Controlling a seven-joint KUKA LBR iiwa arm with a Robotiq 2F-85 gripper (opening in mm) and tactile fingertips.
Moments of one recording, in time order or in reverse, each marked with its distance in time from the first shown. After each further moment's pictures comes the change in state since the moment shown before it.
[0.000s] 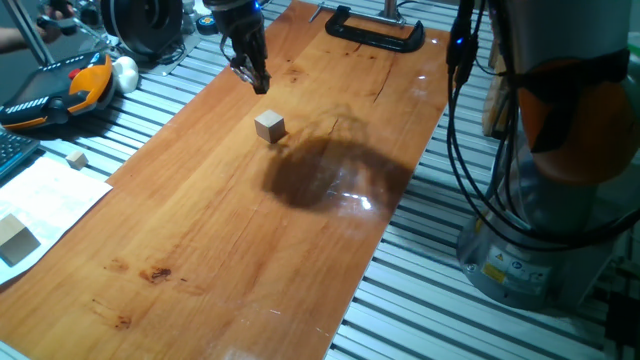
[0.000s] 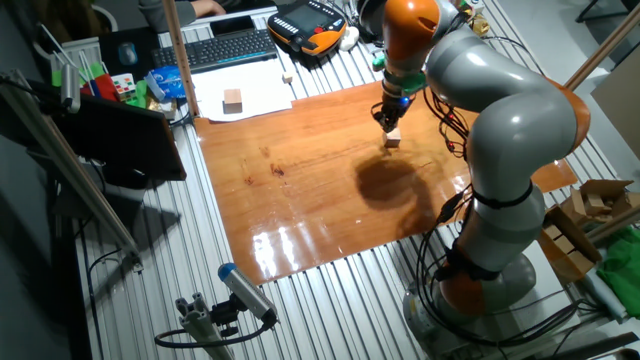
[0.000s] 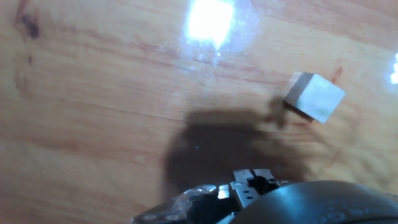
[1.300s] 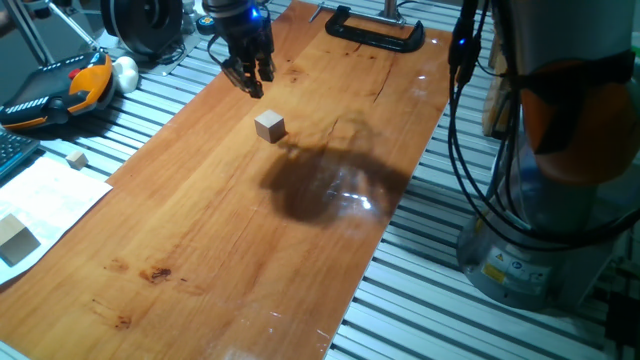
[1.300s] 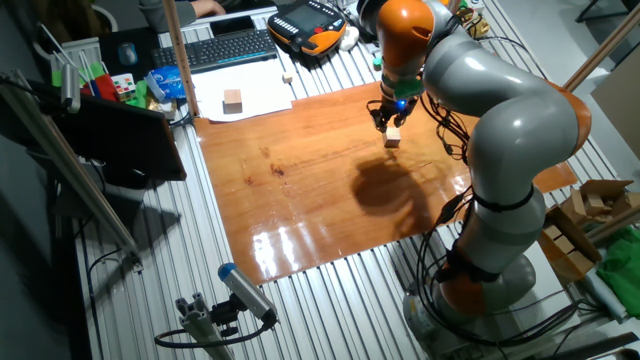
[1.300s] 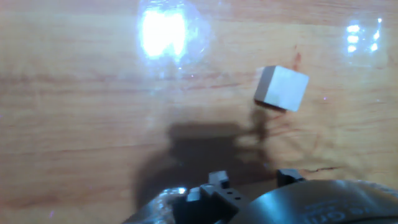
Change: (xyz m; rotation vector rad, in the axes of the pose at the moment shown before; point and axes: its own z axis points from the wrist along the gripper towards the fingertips) arm -0.007 -0.018 0.011 0.053 -0.038 0.187
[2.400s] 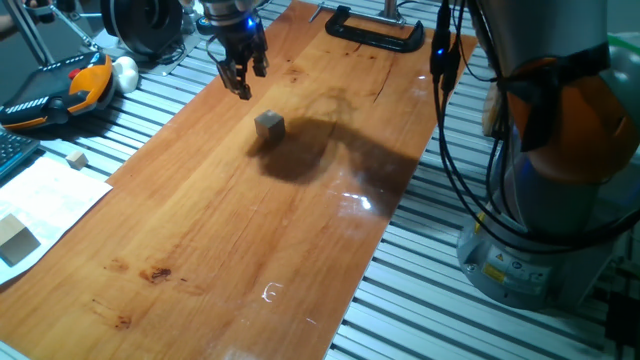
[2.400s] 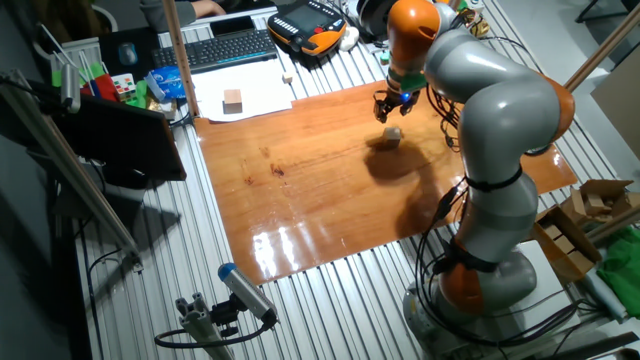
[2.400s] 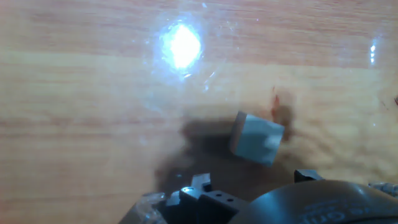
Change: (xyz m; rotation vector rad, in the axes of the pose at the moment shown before) arm -0.065 -0.046 0.056 -0.021 -0.037 0.002
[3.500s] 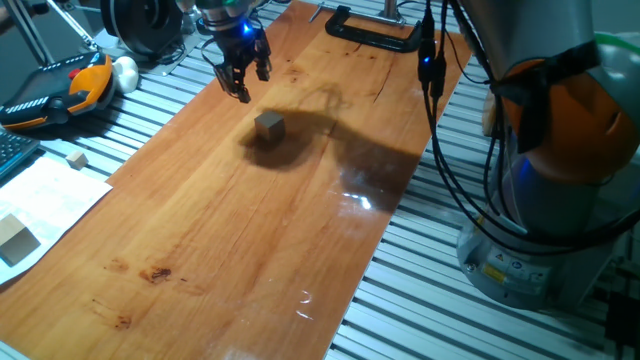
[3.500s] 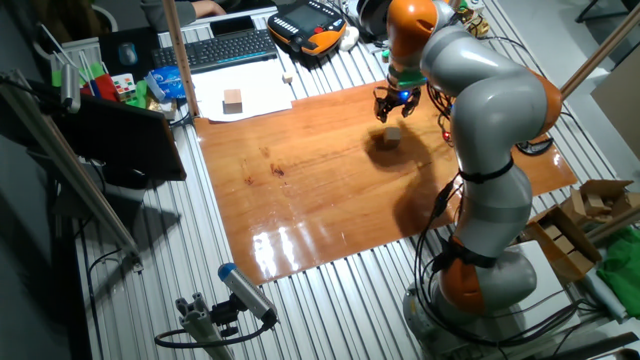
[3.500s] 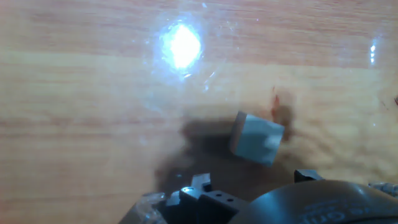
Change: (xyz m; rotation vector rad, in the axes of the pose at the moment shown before) arm -0.004 -0.008 0.014 0.004 0.080 0.123
